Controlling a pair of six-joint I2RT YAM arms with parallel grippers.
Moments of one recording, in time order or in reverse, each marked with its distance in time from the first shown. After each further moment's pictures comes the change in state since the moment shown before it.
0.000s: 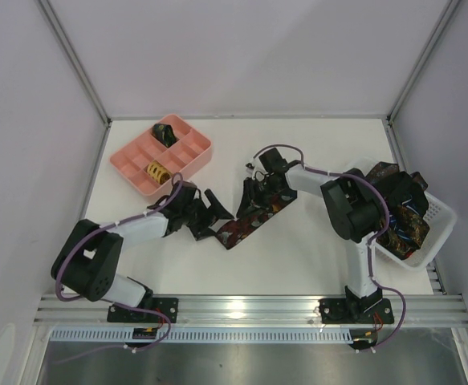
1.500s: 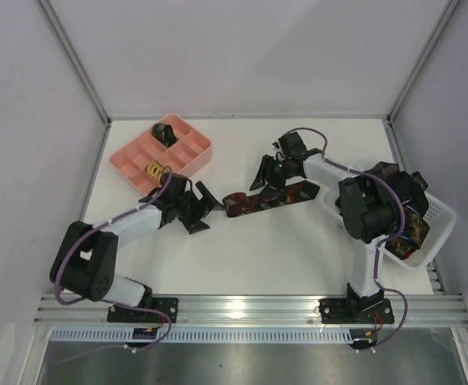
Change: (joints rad) left arm 0.097 -0.063 0.049 -0.140 -0.004 0.023; right arm -0.135 -0.074 0.016 0.010 0.343 0.171
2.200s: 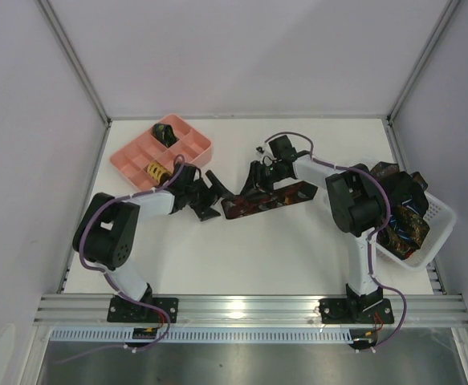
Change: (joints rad) left arm 0.003 0.305 0.169 0.172 0.086 -0.014; right arm 0.042 0.119 0.084 0.048 -0.323 -0.111
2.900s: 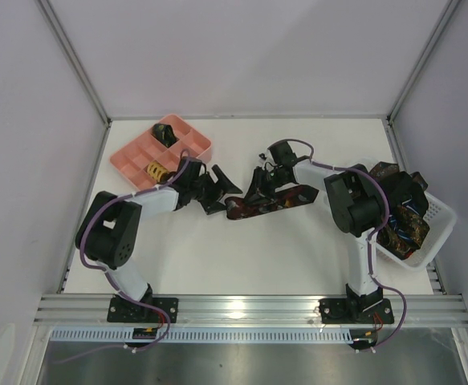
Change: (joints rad) left arm -0.038 0.020 0.064 0.034 0.027 0.005; right arm 0.008 0.000 -0.068 0.025 0.029 0.059
